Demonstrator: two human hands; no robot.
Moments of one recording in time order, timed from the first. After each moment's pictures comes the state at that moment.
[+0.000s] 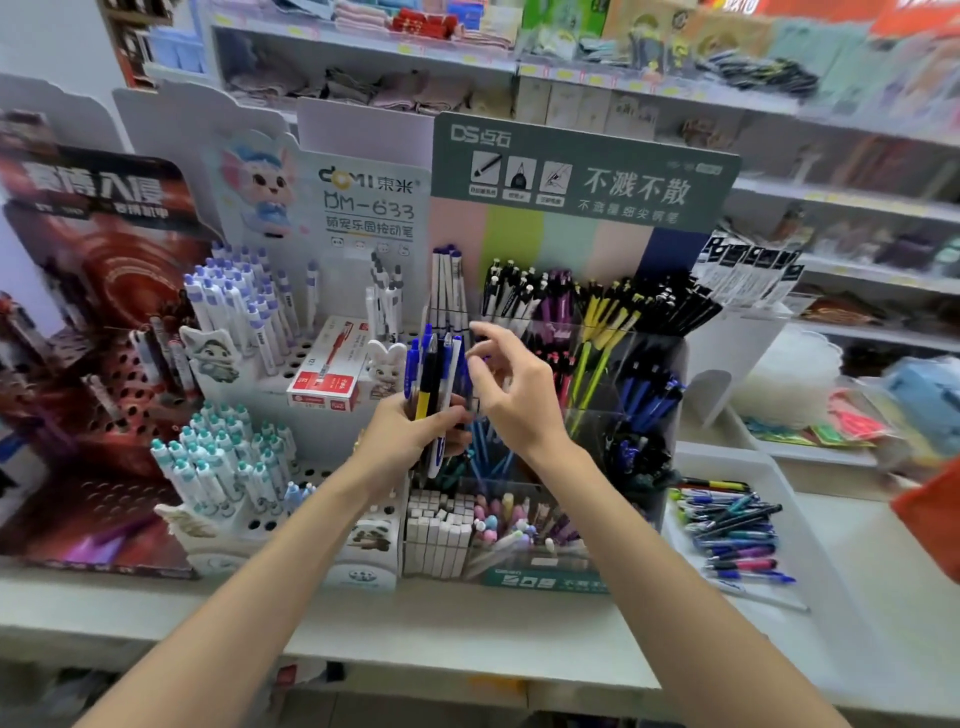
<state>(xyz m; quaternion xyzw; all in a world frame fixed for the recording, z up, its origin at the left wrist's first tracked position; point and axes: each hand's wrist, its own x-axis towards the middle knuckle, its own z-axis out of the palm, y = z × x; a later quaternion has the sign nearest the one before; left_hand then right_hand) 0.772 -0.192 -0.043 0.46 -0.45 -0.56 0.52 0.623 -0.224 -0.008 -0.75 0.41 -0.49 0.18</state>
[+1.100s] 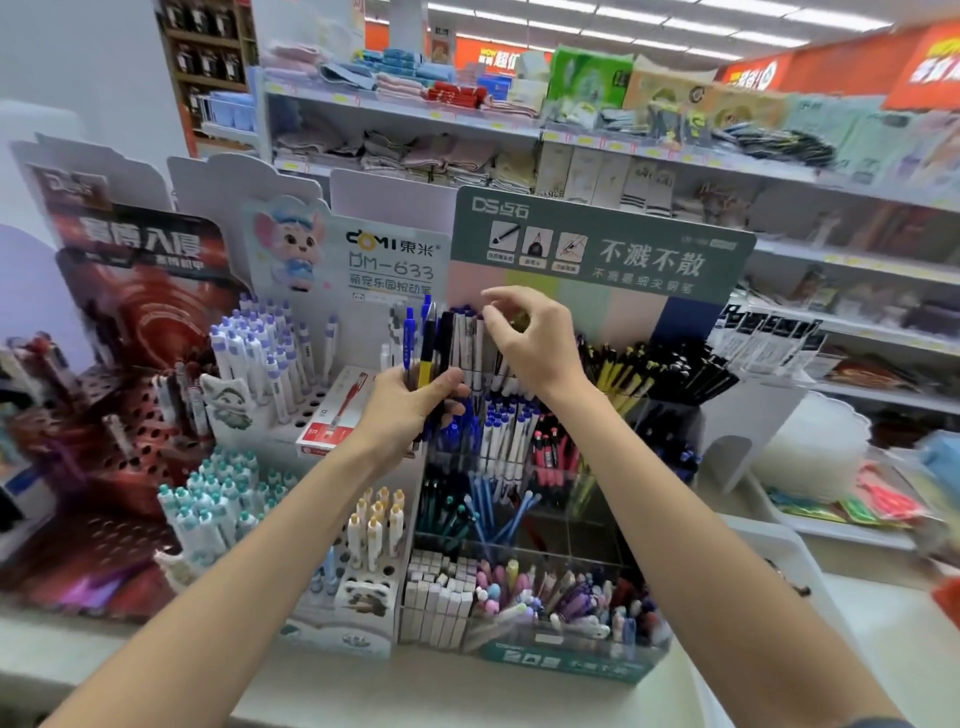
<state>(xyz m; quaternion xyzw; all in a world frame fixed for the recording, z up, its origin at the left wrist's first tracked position) 0.782 -0.246 0.011 0.45 -0.45 -0.49 0.60 0.629 -0.306 0.073 -0.77 0.40 -0.48 0.08</state>
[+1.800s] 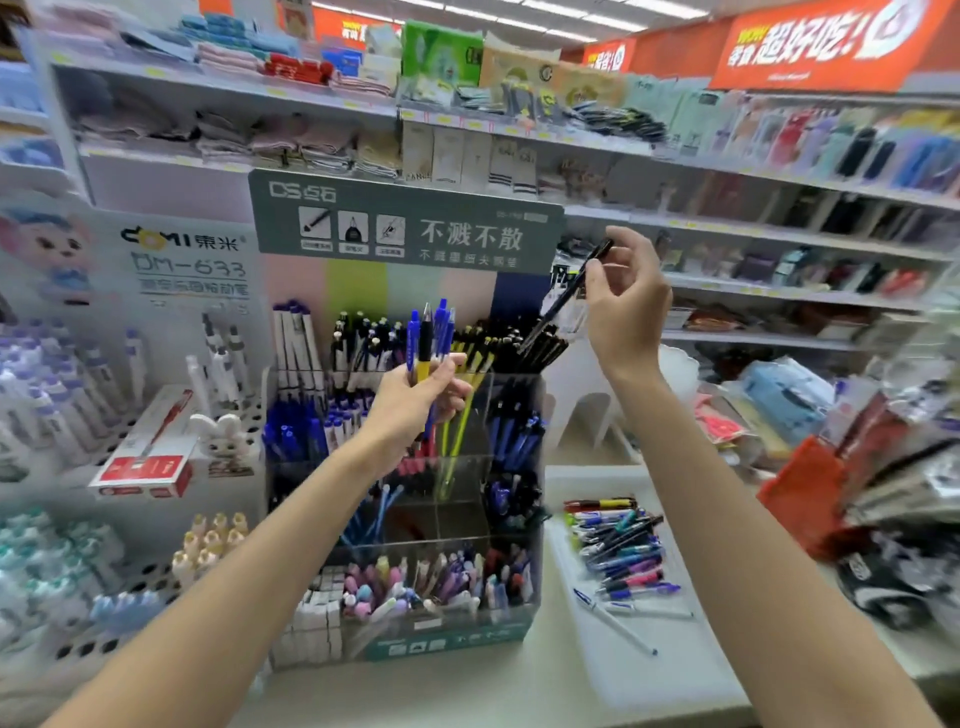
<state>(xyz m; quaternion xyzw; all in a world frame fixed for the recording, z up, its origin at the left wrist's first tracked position) 0.628 -0.269 0.020 0.38 -0.50 -0.57 0.53 0.423 -0.280 0.114 -0.55 0.50 -0.67 -0.02</state>
